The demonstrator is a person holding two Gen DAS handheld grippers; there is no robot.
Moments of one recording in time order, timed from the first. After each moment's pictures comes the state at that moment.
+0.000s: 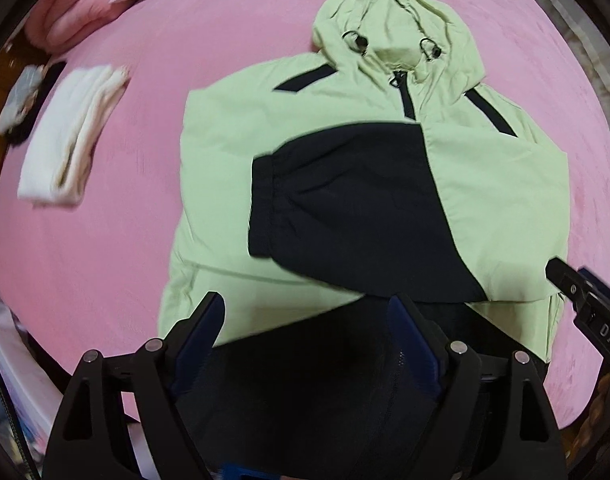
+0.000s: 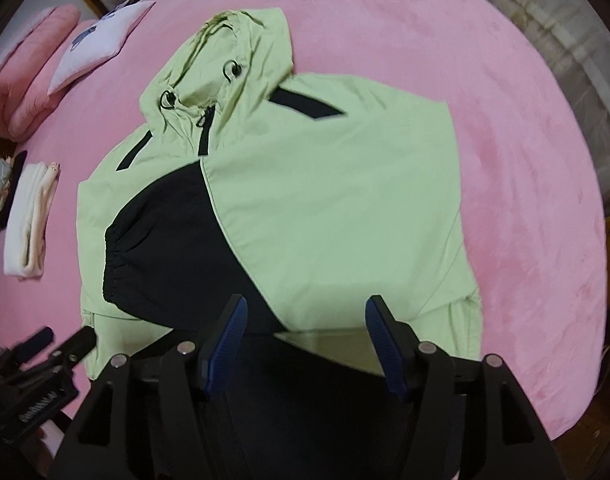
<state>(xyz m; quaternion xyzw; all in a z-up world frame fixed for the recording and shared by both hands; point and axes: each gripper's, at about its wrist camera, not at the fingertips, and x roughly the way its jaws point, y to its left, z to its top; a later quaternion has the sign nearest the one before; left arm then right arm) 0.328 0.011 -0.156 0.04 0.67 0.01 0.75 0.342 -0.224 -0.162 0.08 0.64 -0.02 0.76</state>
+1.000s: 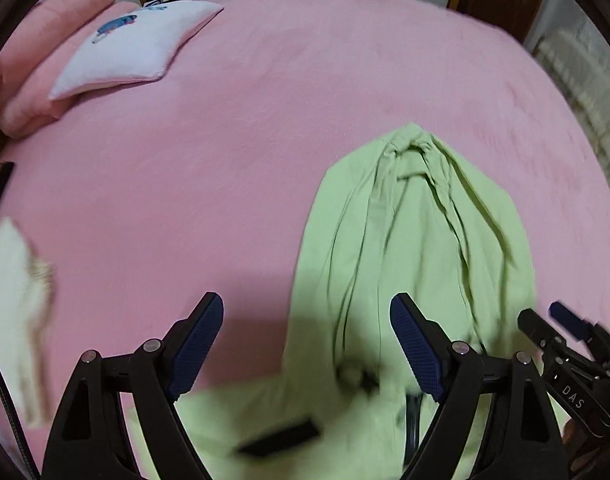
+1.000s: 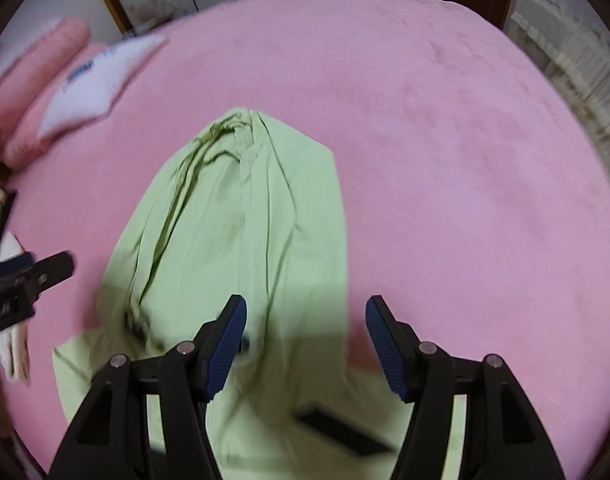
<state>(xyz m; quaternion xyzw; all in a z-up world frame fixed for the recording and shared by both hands) 0.669 0.001 -0.204 0.00 0.56 -0.03 0.83 0.636 -0.222 -0.246 0.09 0.56 0.02 0.82</state>
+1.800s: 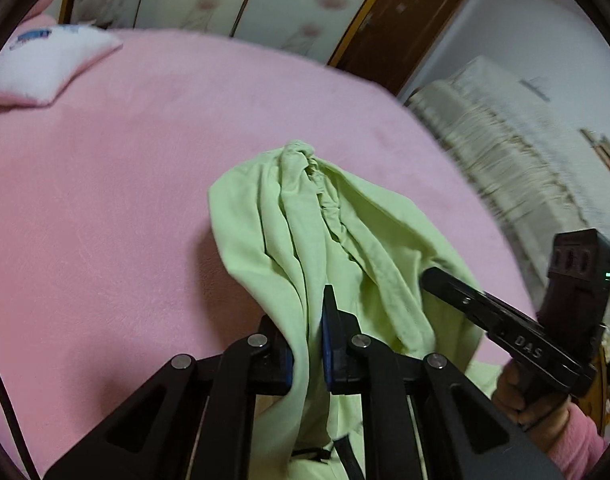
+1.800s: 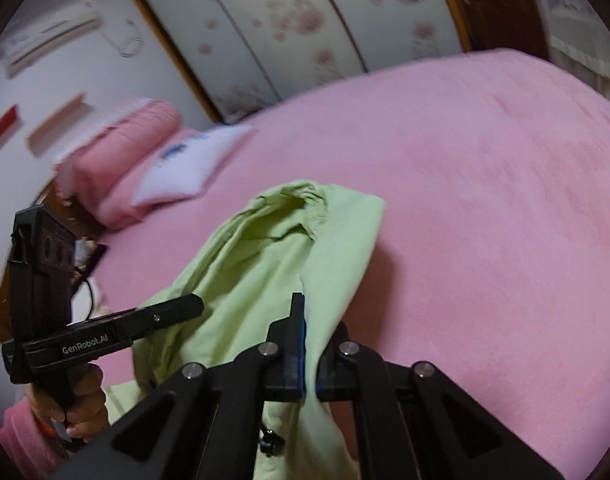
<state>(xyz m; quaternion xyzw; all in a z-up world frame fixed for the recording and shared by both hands) 0.645 0.010 -0.214 -0.11 0.43 -0.27 0.86 0.604 -0.220 -0.225 0.16 0.37 0.19 0.90</state>
